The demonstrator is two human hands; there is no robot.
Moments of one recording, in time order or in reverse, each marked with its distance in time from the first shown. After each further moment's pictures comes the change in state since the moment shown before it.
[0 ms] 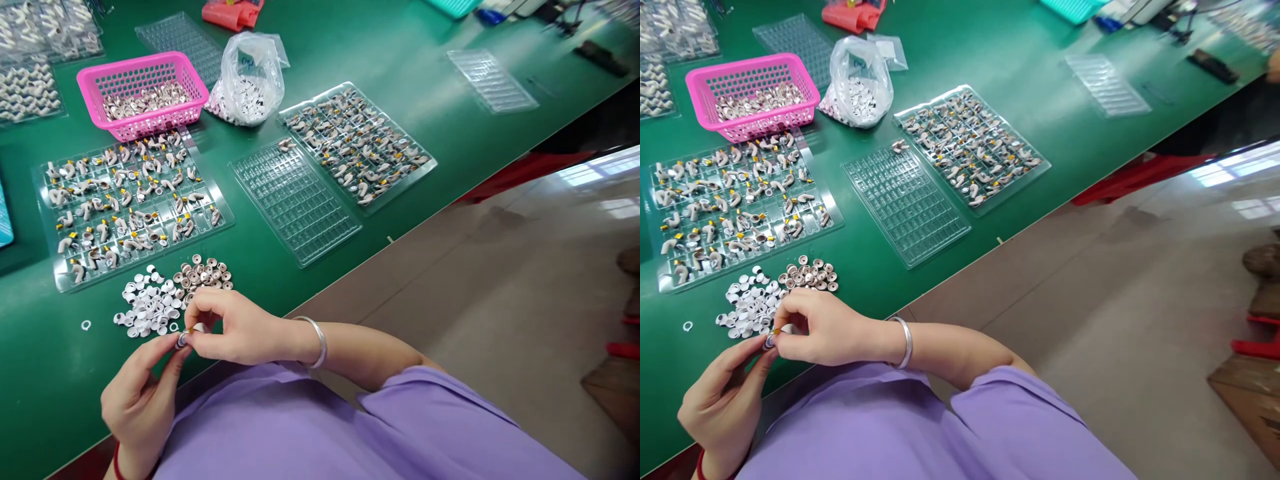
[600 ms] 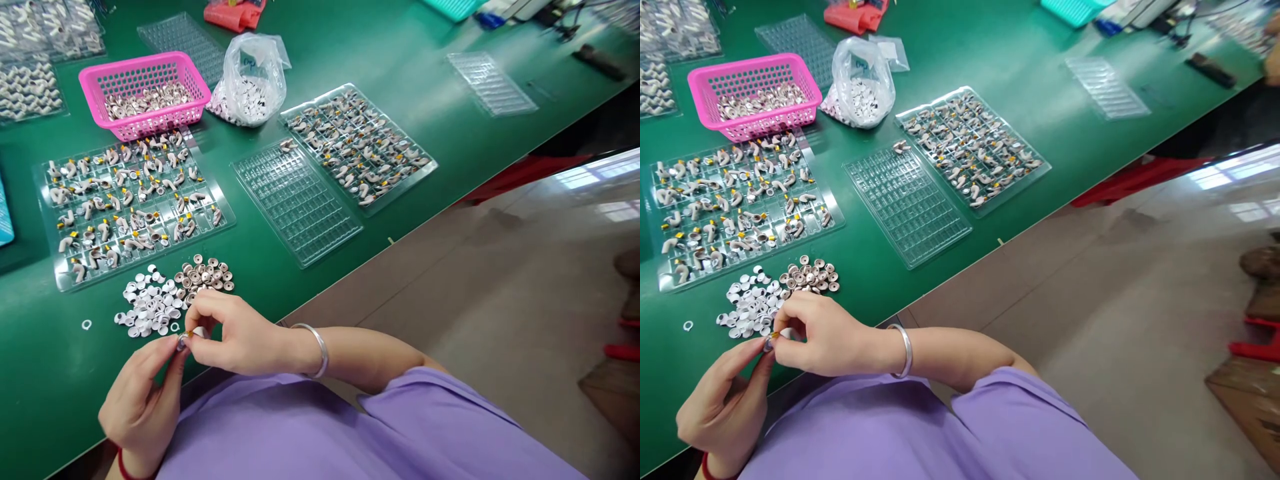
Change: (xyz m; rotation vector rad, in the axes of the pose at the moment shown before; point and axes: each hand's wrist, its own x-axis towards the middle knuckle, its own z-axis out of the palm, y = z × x) left_hand 0.000 0.001 0.003 0.108 0.059 0.202; right_hand -0.005 -0.005 0.009 -0.047 0.084 -0.031
